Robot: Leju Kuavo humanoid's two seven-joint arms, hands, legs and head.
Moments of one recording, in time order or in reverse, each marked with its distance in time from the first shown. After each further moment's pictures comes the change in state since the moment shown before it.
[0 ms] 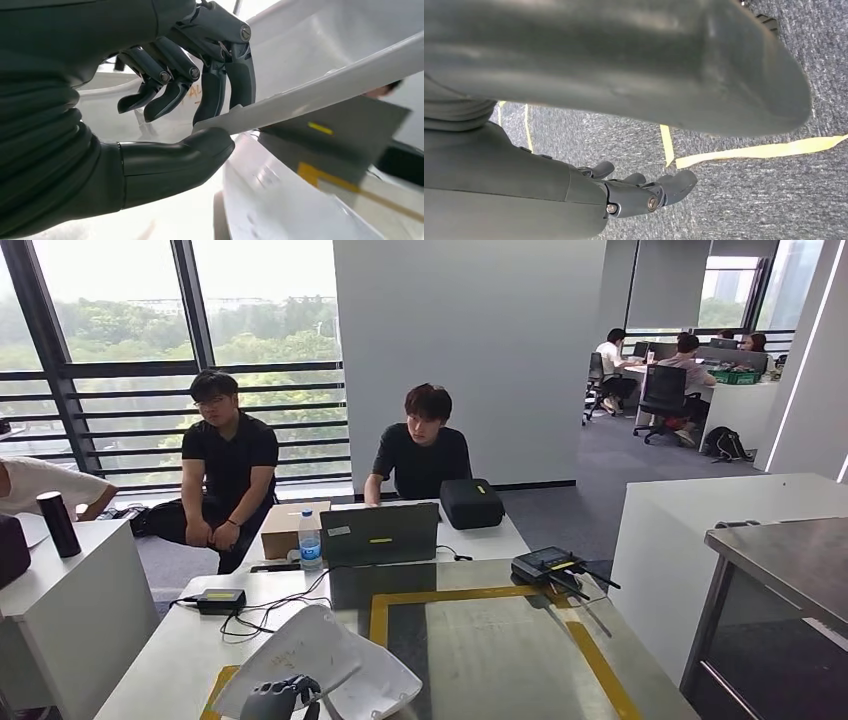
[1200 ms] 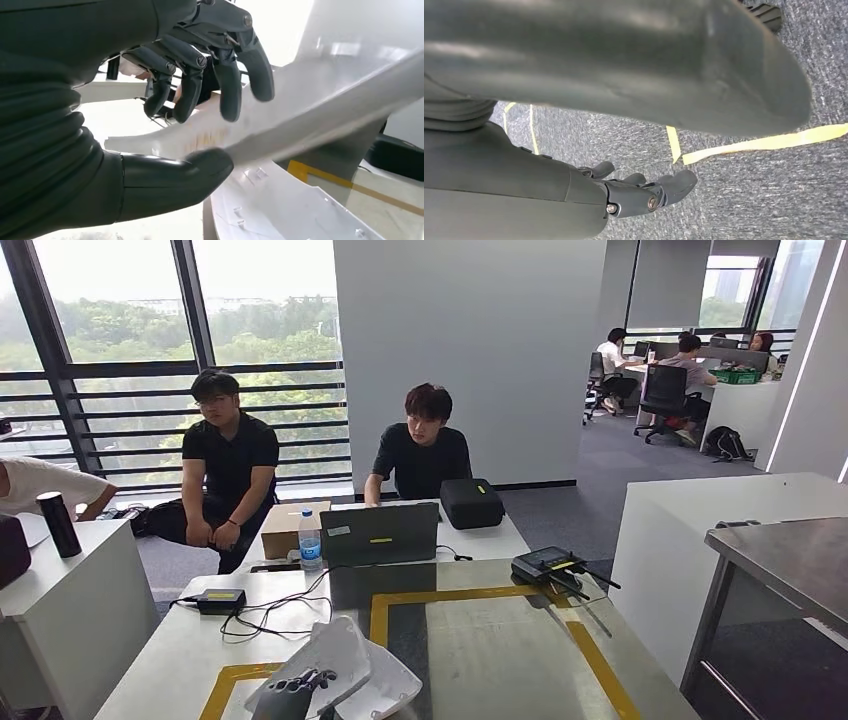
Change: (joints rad) left arm -0.020 -0.030 -0.055 0.019 -0.022 0.022 0.043; right arm 0.008 -0.016 -0.011 0.000 -0.022 -0.008 0.019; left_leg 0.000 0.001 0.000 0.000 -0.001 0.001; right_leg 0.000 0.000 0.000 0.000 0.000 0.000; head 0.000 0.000
